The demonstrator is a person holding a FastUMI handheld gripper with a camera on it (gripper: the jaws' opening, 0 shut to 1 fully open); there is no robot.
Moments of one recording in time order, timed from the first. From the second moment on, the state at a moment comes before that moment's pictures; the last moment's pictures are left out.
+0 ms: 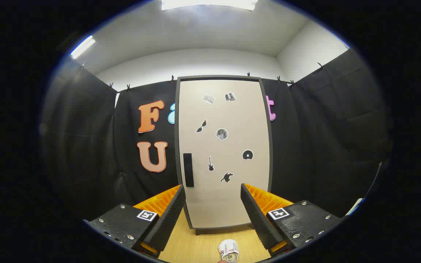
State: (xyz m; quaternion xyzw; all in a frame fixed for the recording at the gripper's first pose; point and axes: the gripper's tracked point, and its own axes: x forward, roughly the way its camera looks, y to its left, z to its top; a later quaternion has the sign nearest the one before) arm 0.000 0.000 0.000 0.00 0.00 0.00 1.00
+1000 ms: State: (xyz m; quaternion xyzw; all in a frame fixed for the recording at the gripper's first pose) arm 0.026 0.003 -0.013 0.00 0.02 0.00 1.00
